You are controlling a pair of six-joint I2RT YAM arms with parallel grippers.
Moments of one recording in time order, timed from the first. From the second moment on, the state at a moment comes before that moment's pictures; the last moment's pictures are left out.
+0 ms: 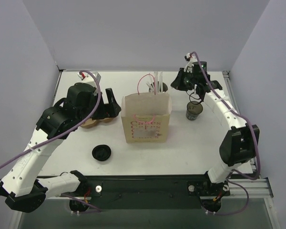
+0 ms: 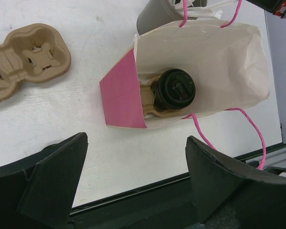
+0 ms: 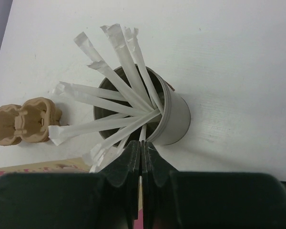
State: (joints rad) left arm -0.65 1.12 1.55 -1.02 -0.17 -0.61; right arm 0.22 1.67 1.45 -0.34 -0.26 0.29
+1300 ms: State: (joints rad) left arm -0.63 0.98 1.42 -0.86 -0.21 -0.35; right arm 0.69 1.21 1.79 -0.65 0.01 0.22
